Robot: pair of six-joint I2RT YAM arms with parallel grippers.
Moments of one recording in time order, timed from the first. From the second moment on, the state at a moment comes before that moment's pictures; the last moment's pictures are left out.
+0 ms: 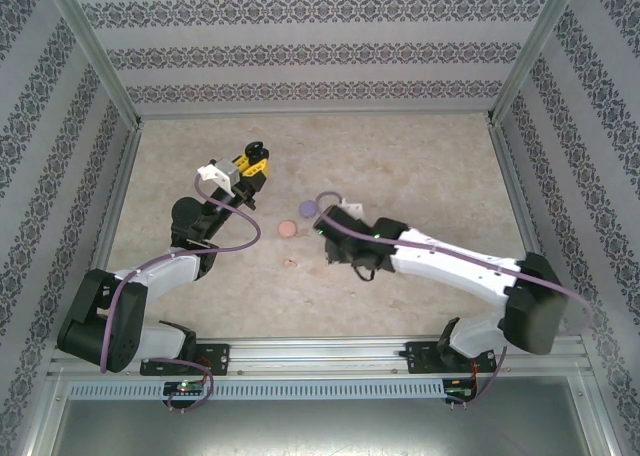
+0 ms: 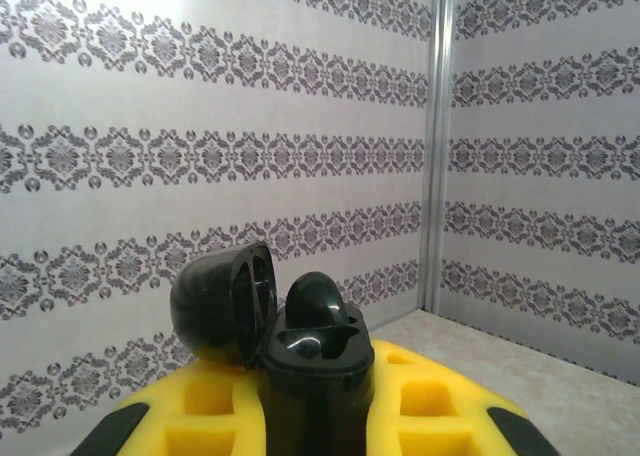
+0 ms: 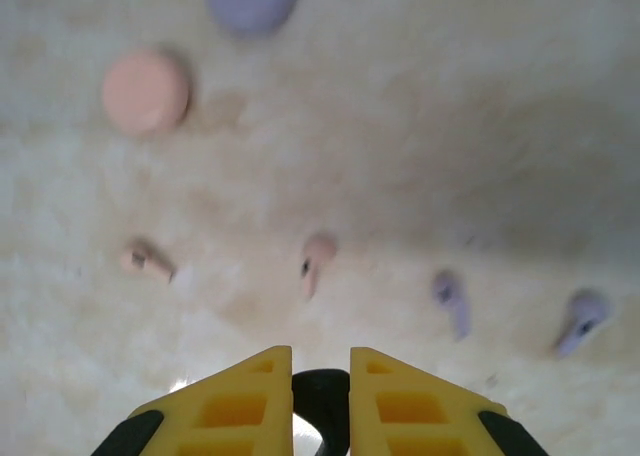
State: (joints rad) left arm -0.27 1.33 0.50 1.16 0.37 -0.12; right arm 0.93 1.39 1.07 -0.75 0.29 0.82
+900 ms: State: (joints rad) left arm -0.44 1.72 0.80 1.14 0.71 -0.14; right arm 0.65 1.29 1.30 -0.38 0.02 0.17
